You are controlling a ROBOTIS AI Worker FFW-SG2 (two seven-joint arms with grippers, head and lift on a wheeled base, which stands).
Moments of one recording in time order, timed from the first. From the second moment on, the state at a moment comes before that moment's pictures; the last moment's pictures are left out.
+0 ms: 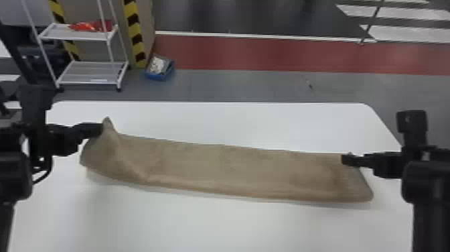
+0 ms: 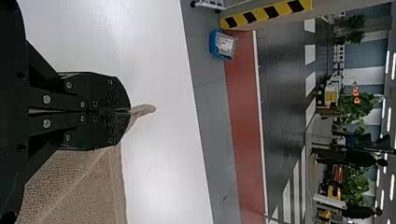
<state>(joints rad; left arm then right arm) -0.24 0.16 0.25 -1.57 -0.22 0.73 -0.67 -0.25 -0.04 -0.46 -1.62 0.65 0.89 0.90</state>
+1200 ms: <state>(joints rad) -0.23 0.17 0.26 -1.55 -0.22 0.68 -0.68 -0.24 -0.03 -0.44 -1.59 0.67 0.87 0.87</state>
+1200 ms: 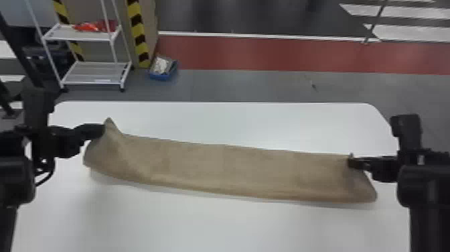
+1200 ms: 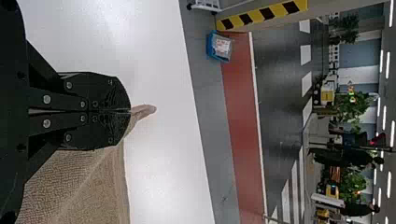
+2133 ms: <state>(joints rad) -0.26 0.17 0.25 -1.49 -0.23 0.62 -0.66 -0.18 -0.04 -0.50 -1.70 0.64 0.90 0.88</state>
